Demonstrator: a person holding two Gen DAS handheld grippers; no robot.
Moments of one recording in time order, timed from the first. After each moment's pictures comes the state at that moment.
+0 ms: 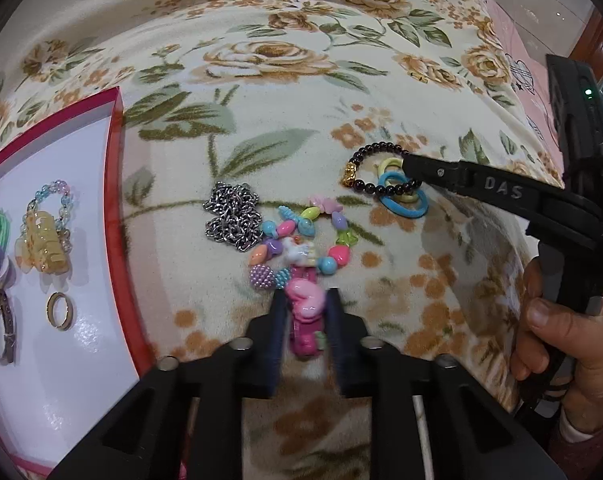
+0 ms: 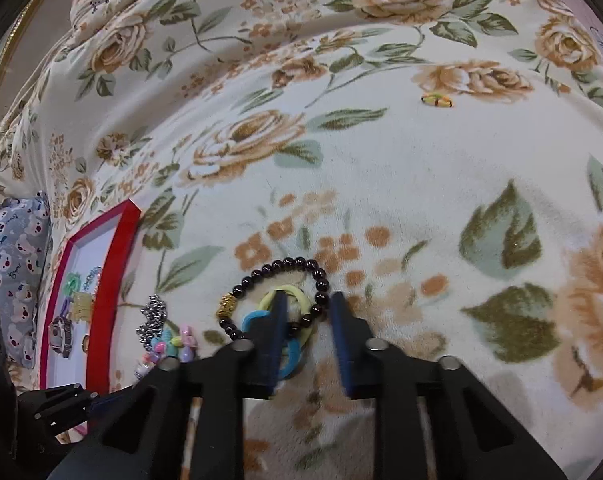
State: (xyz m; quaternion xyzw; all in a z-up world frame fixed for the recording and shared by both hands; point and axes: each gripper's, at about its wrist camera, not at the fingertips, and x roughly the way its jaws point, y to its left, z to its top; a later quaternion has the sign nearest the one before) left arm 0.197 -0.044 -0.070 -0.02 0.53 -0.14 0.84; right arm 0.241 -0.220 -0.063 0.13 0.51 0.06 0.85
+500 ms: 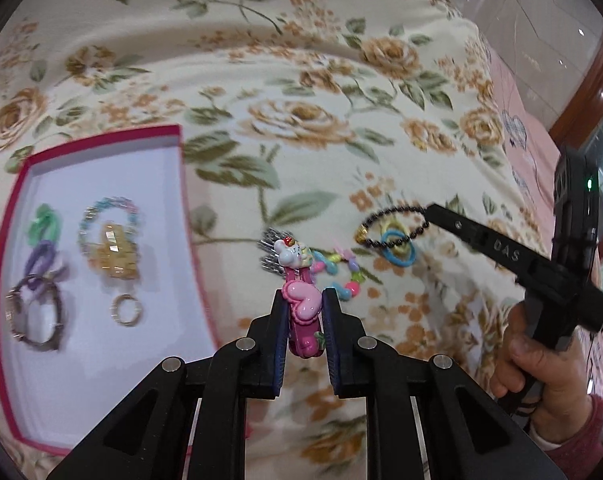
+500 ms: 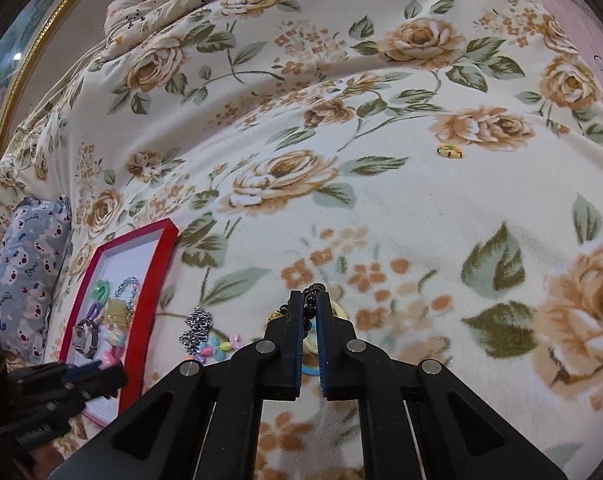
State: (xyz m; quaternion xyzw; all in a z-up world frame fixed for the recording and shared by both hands) left arm 0.164 0.014 -0.018 -0.09 0.47 -0.13 0.87; right arm 0.220 -0.207 -0.015 0.13 0.45 0.09 0.88
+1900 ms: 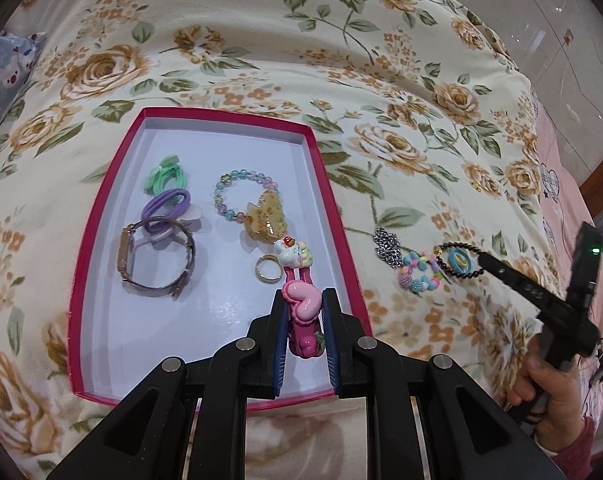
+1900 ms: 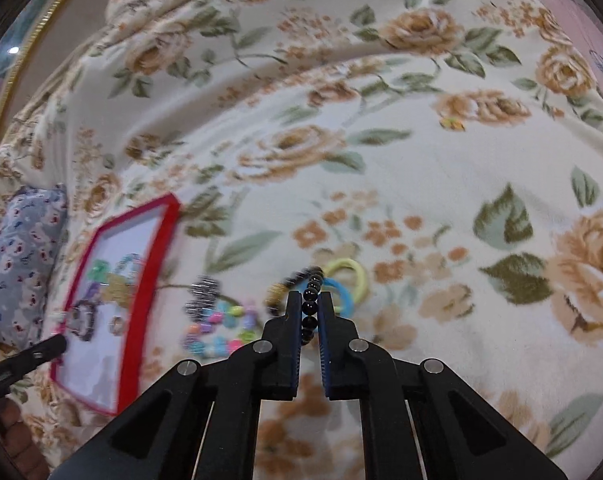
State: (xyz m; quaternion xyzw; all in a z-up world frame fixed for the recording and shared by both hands) left arm 0.108 0.104 -0.004 -0.14 0.46 -0.05 0.88; right arm 0.195 -0.181 -0.019 0.12 0.46 0.09 0.88
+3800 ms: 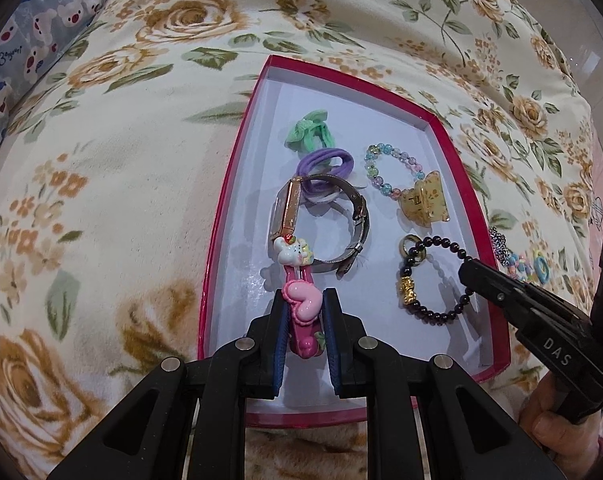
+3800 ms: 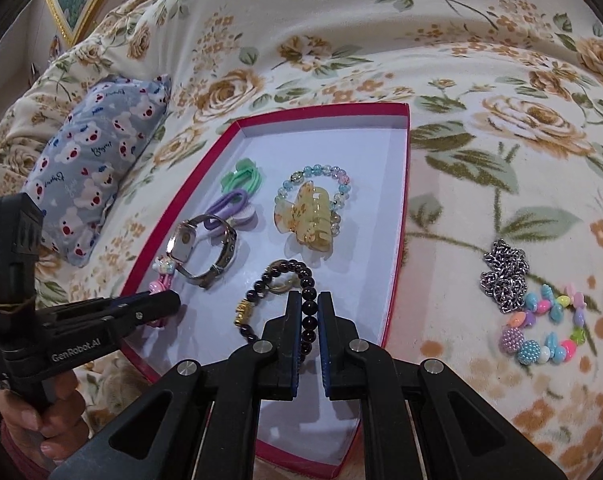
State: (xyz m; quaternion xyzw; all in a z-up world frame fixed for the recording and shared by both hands) left arm 0.108 0.183 -0.052 -0.17 0.49 0.04 0.85; right arm 0.197 0.011 -0.055 0.04 0.51 0.26 0.82
